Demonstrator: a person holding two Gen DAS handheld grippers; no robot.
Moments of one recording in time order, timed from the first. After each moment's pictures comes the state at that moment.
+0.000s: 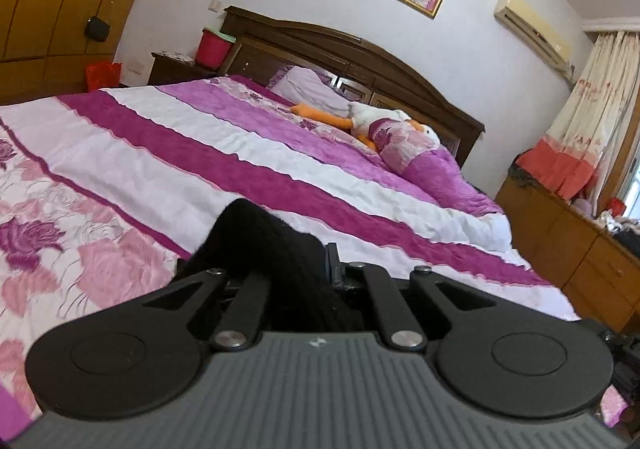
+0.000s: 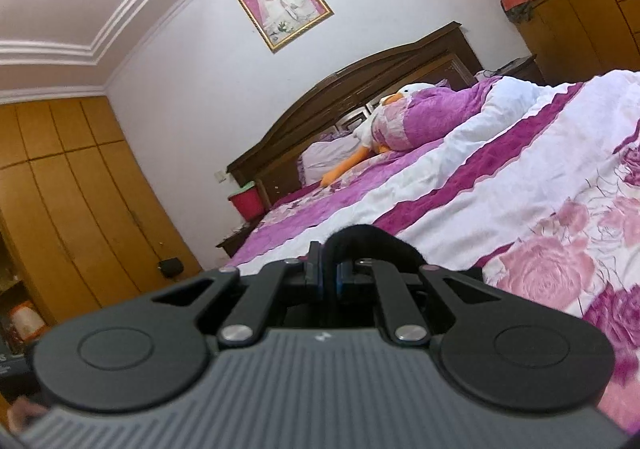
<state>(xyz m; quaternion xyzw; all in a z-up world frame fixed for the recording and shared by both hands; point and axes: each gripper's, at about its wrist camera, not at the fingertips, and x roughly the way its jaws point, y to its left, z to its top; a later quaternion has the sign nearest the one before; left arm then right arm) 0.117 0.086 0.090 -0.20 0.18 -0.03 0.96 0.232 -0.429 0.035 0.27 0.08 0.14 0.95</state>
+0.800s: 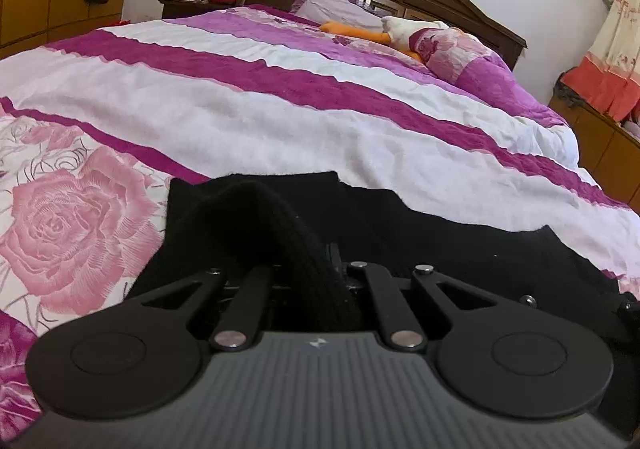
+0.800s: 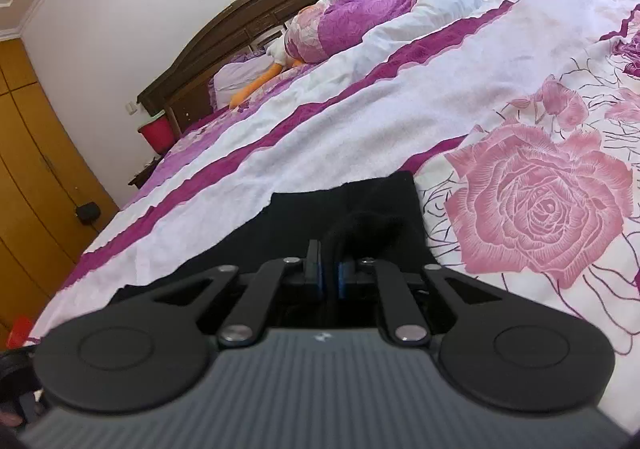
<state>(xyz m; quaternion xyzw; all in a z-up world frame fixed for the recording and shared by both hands) 0.236 0.091 -0.041 -0.14 0.29 -0.01 0.95 0.340 -0.419 -0.068 0.25 0.22 0.05 0.94</state>
